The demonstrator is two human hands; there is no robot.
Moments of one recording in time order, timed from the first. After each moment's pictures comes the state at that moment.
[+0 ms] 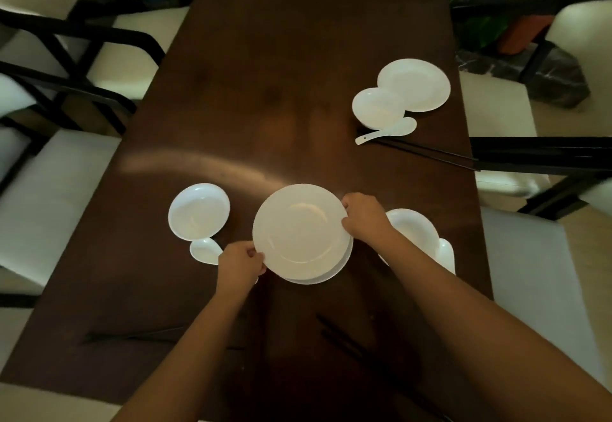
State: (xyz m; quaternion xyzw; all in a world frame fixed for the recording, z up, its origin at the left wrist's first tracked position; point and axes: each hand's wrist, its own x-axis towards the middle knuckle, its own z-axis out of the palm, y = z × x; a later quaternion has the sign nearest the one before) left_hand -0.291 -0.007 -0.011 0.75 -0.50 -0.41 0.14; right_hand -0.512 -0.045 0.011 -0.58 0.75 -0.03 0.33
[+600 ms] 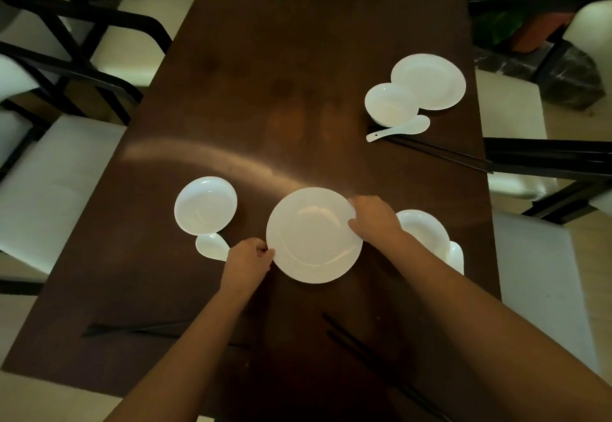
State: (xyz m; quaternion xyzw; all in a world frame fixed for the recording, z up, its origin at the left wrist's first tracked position) left_hand -0.284 -0.008 -0.018 0.73 -0.56 -0.38 0.08; right_hand -0.513 -0.047 -0.003 -0.65 0.71 0.02 0.27
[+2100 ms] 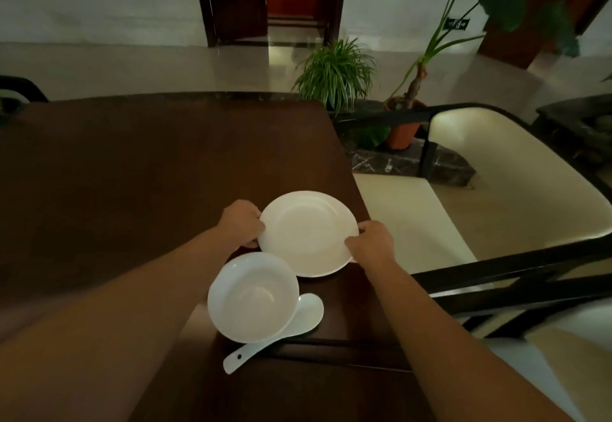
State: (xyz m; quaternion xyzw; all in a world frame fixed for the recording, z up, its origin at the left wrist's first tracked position) left_hand -0.615 -0.414 -0.056 0.61 -0.68 -0.40 0.09; right_hand -0.787 -0.287 -0.064 -0.30 0.87 -0.31 0.25
